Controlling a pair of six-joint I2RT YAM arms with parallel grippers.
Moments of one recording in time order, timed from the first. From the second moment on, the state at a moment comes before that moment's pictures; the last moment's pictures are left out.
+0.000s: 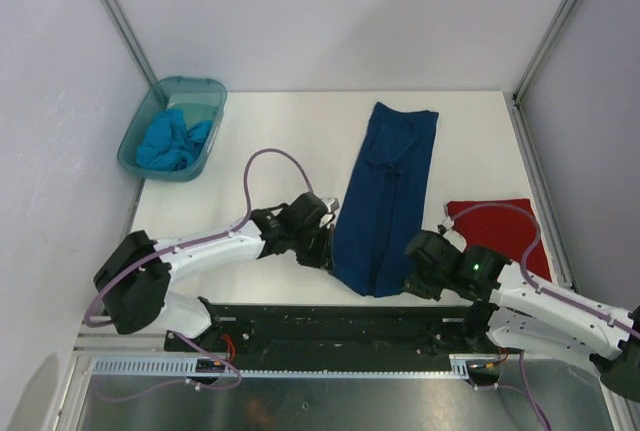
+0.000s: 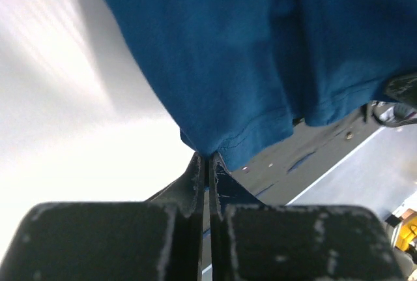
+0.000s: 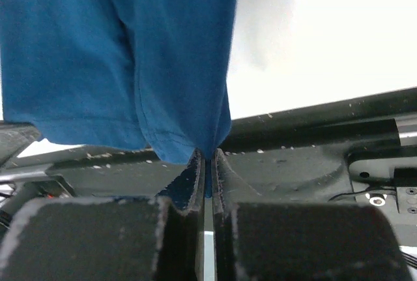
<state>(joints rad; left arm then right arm) -0.91 1.40 0.81 -0.44 0.23 -0.69 0.98 0.81 0.59 -0.92 0.16 1.44</state>
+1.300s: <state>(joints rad) -0.61 2.25 1.85 -0.43 0.21 -0.65 0.18 1.64 1.06 -0.36 0.07 0.84</state>
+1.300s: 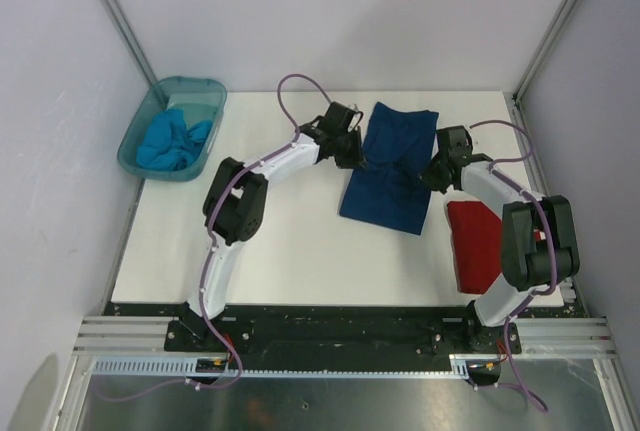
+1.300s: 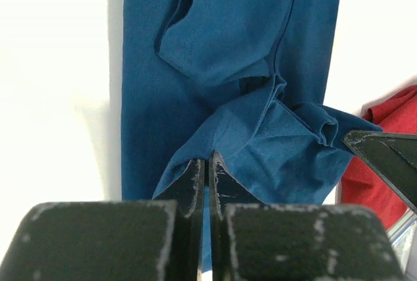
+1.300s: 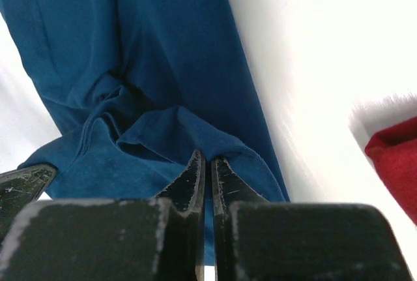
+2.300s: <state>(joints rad) -0.52 2.15 1.72 -0.43 0.24 -0.54 0.21 1.71 1.25 -0.40 0.05 0.68</state>
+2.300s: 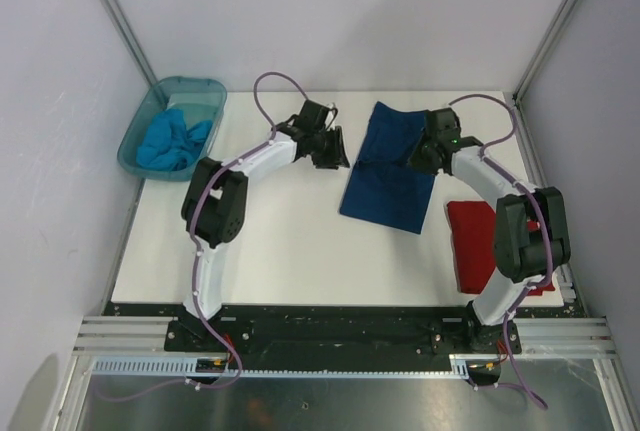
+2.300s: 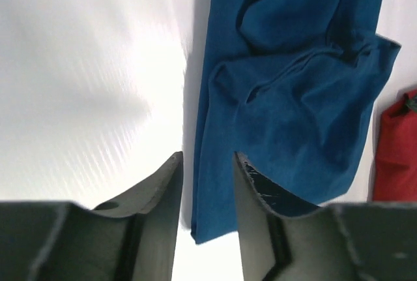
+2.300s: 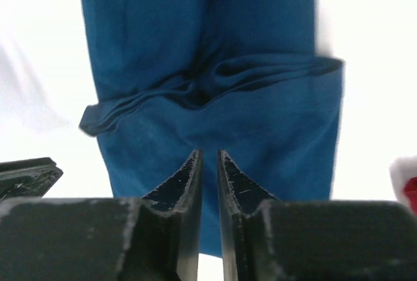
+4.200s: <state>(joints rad) -0.55 2.02 1.27 -0.19 0.38 -0.70 0.38 2.05 1.59 -0.47 -0.06 0.63</state>
